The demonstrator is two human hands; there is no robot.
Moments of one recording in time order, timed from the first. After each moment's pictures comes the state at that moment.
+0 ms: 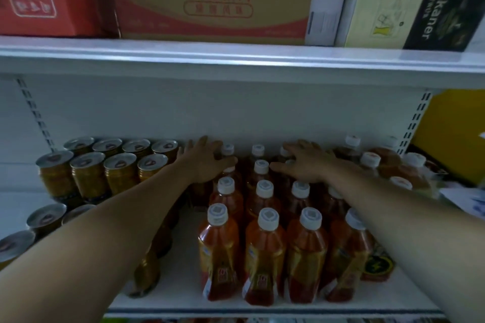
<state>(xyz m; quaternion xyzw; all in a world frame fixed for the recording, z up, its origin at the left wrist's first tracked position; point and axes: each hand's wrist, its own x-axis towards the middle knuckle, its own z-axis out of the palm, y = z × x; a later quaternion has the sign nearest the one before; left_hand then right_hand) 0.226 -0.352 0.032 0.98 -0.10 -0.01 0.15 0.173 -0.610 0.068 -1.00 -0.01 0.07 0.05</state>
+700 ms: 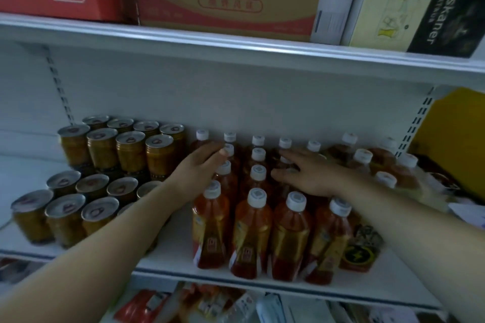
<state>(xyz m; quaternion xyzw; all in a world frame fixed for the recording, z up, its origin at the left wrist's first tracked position) 0.094 -0.374 0.038 0.83 -0.09 0.03 0.55 0.115 -0.622 0.071 -0.98 -0.11 0.09 0.11</state>
